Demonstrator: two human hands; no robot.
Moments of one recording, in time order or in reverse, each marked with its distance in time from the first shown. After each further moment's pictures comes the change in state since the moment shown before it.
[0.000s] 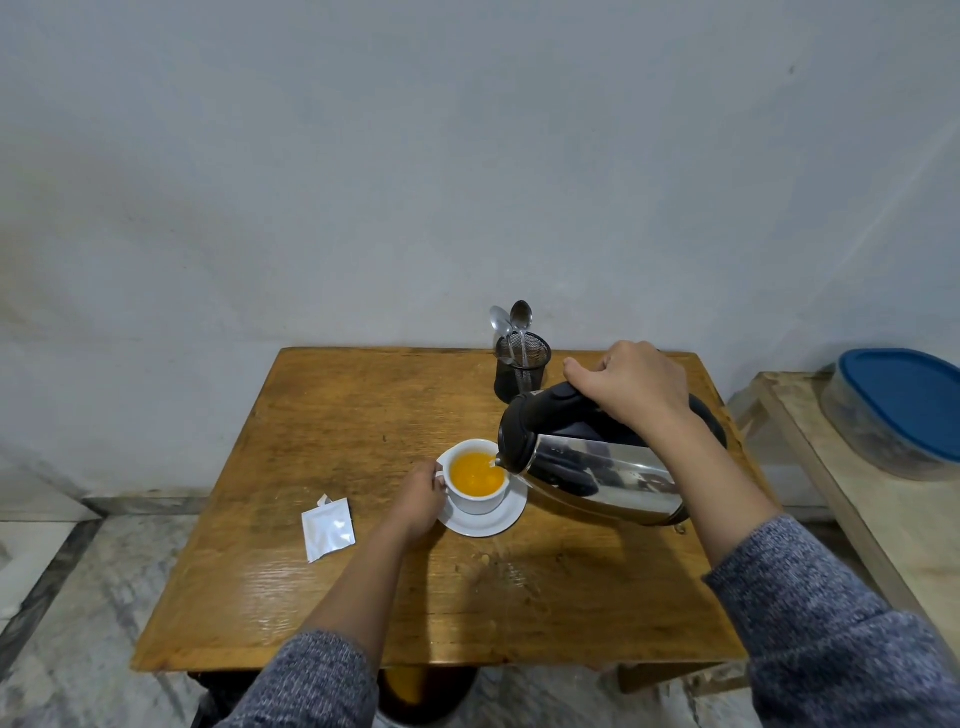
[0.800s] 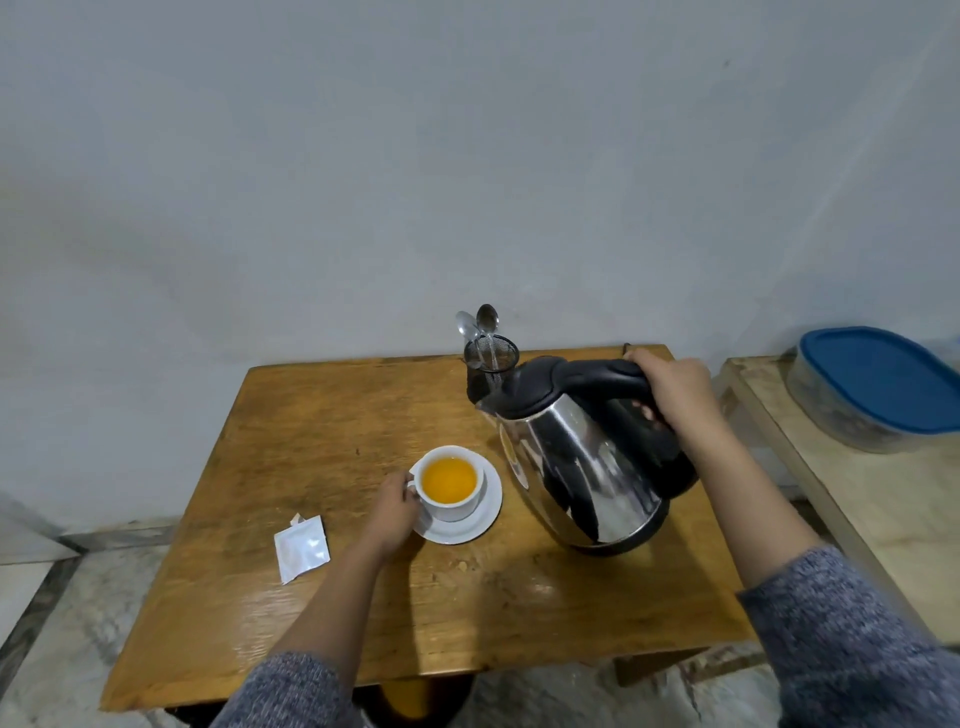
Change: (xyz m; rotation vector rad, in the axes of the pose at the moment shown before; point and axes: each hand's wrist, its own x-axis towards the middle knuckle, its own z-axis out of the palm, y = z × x) left_hand -0.007 0.002 0.002 -0.055 0.038 0.049; right_hand -0.014 0.071 -0.011 0.749 0.118 0.504
